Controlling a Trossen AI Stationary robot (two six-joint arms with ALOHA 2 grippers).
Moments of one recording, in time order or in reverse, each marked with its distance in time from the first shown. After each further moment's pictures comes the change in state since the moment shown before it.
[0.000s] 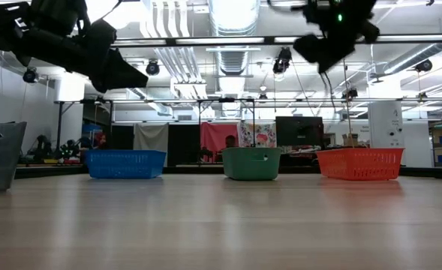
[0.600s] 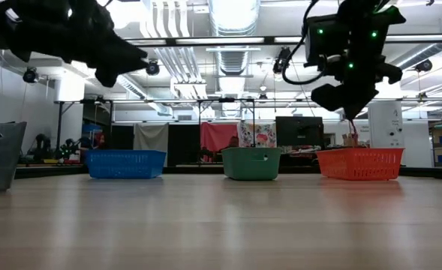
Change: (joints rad) left arm -0.122 -0.020 0.000 0.052 0.126 -0.167; right arm -0.170 0.045 -0.232 -0.024 -0.235 0.223
